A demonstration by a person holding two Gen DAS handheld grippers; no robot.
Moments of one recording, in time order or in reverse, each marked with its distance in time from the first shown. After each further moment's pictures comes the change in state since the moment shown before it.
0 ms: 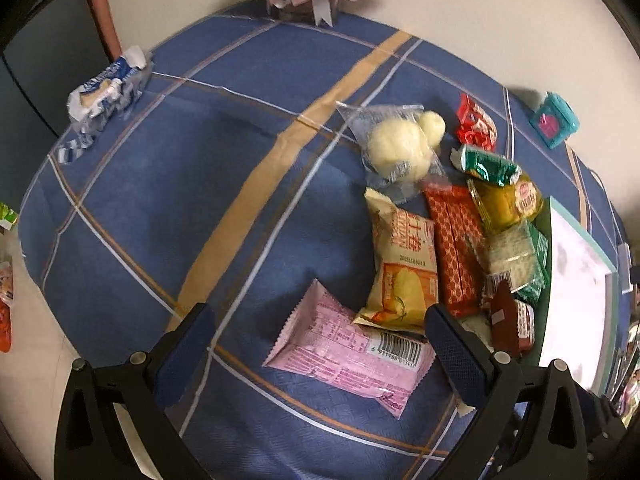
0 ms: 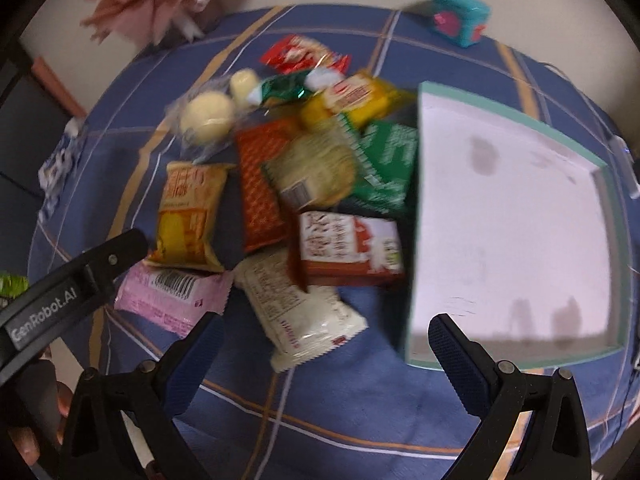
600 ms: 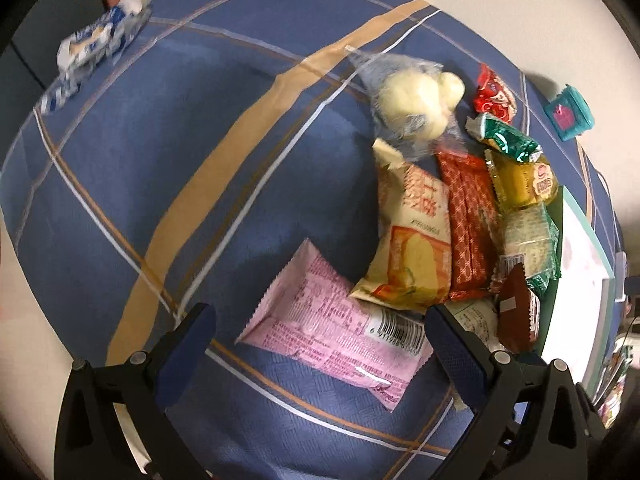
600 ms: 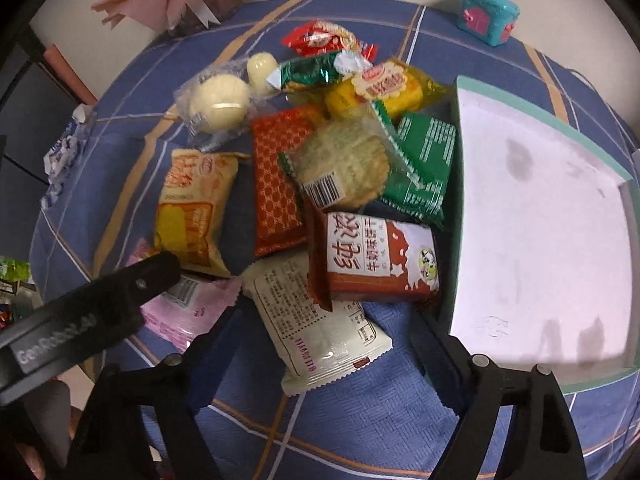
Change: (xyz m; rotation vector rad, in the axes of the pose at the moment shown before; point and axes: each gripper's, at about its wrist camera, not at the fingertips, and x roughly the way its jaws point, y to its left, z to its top) left arm 0.030 0.005 -0.011 -0.098 0.134 -0.039; right arm 0.036 0.012 0.009 -0.044 0.002 0.037
